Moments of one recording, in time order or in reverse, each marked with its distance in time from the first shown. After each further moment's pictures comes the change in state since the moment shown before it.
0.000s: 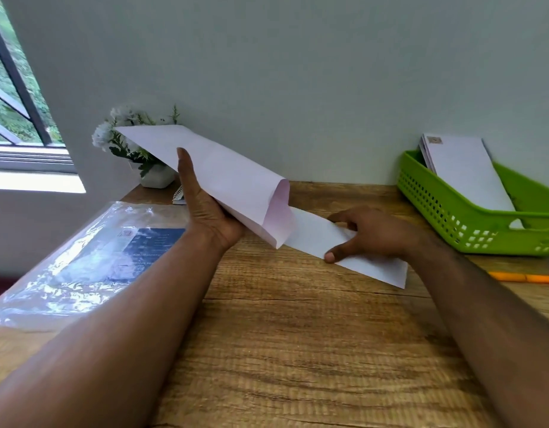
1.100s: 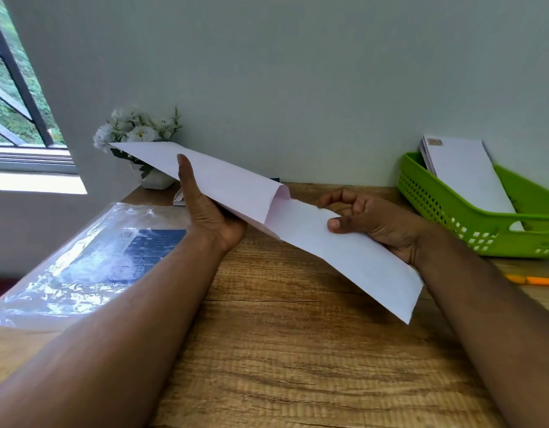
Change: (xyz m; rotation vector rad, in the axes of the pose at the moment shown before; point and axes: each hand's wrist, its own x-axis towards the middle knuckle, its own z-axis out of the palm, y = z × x) left_hand 0.003 -0.004 -0.002 -0.033 0.042 0.016; right_hand -0.007 0.000 -0.004 1.215 -0.277 -0.200
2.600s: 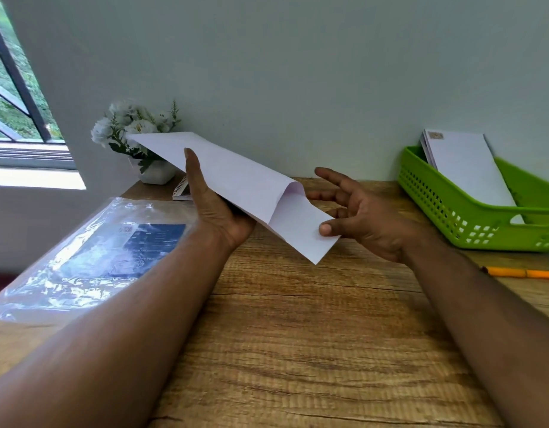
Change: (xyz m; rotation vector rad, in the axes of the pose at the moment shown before) left_hand -0.004 -0.009 0.004 -0.032 -0.086 -0.057; right_hand 0.011 0.017 0.004 -0.233 0.073 -0.214
